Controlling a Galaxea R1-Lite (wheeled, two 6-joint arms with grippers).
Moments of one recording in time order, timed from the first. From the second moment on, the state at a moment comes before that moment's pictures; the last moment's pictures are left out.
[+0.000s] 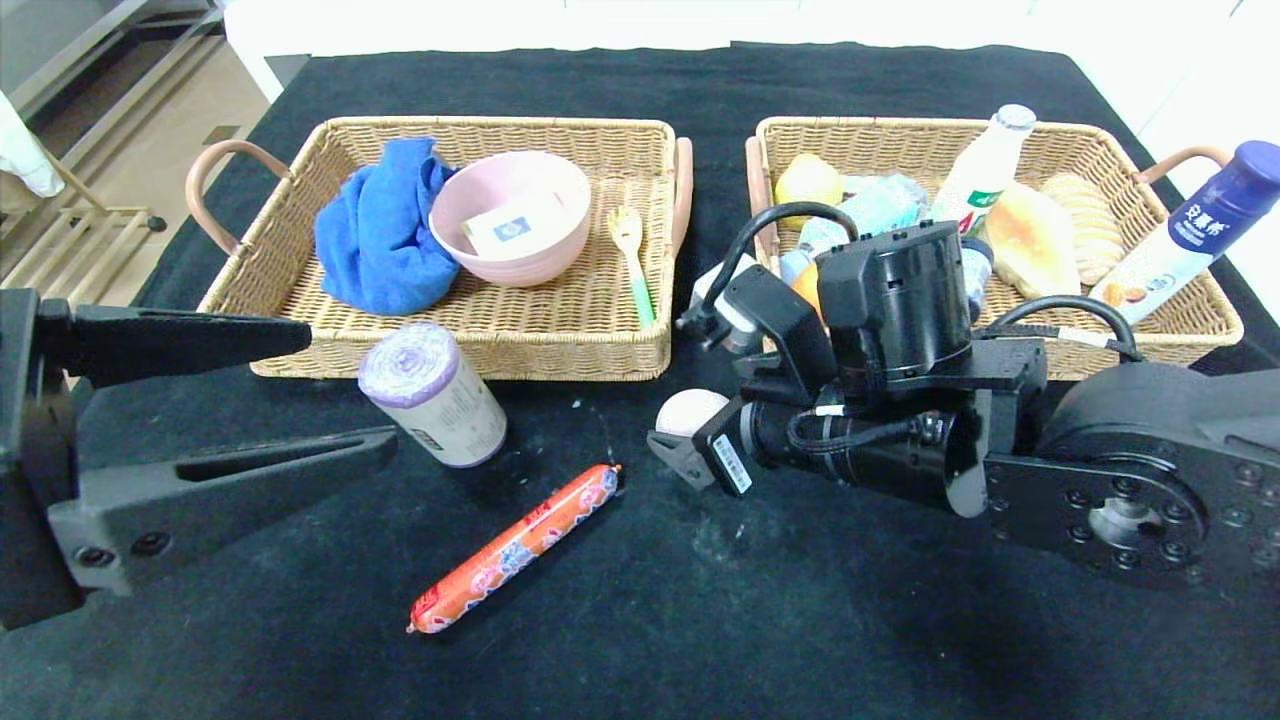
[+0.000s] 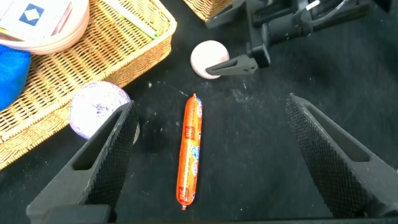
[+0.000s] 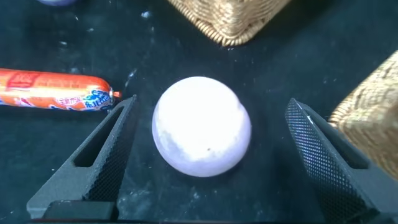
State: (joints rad) left arm -0.43 1.07 -1.02 0.15 -0.30 0.17; right arm 0.78 1.88 -1.32 -0.20 -0.13 -0.23
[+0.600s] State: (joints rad) left arm -0.43 1.07 -1.02 0.15 -0.30 0.17; right arm 0.78 1.94 -1.32 -0.22 -0.15 -0.23
